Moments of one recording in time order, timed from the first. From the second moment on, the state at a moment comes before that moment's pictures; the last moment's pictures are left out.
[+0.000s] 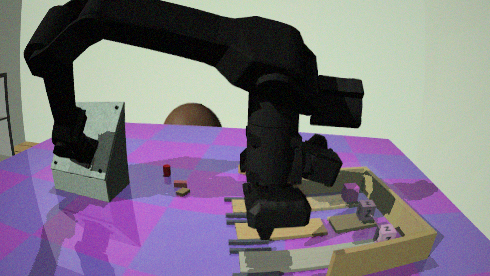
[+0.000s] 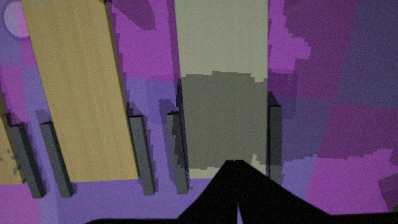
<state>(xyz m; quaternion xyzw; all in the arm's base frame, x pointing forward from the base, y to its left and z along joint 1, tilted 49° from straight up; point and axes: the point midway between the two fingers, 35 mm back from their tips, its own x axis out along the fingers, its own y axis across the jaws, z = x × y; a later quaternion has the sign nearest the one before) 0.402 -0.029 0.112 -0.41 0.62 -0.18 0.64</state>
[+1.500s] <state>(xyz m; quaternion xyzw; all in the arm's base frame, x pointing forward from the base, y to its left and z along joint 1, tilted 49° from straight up) 0.404 -0.061 0.083 -0.41 0.62 -0.18 0.64</state>
